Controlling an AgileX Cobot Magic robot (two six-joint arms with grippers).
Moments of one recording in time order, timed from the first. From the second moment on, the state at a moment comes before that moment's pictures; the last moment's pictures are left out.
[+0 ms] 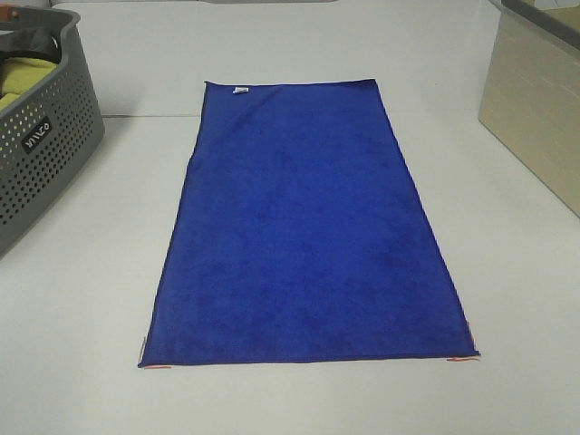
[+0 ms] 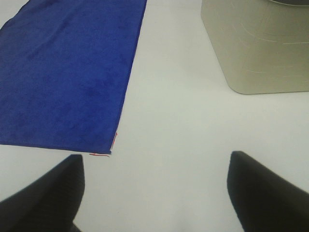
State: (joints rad) left arm 0.00 0.00 -0.51 -0.17 1.06 0.30; right arm 0.03 0.00 -0.50 0.10 1.07 -0.10
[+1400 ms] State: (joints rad) left arm 0.00 0.00 -0.51 -0.17 1.06 0.30; right arm 0.03 0.00 -0.50 0.10 1.07 -0.10
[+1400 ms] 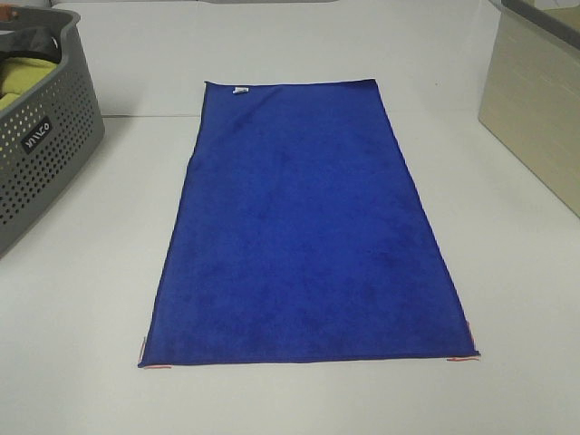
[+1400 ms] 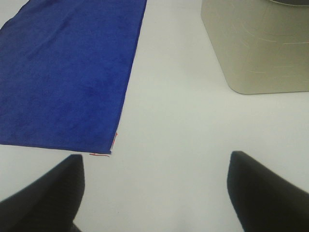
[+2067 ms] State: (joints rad) left arm 0.00 0.00 -0.51 -0.17 1.06 0.30; right arm 0.03 0.00 -0.50 0.10 1.07 -0.10
